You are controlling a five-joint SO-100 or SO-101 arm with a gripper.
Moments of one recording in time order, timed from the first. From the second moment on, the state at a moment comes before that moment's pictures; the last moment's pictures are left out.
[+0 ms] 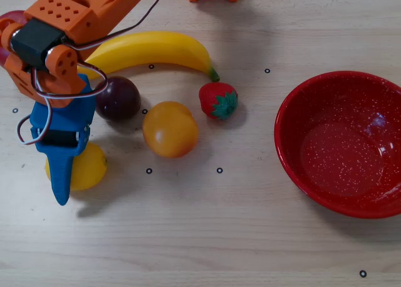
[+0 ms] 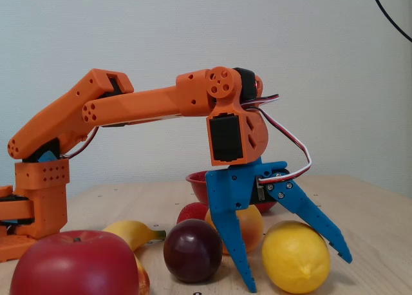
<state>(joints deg) -30.2 26.5 19.0 89.3 33.1</state>
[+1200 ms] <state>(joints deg) -30.2 26.5 17.8 90.4 36.3</state>
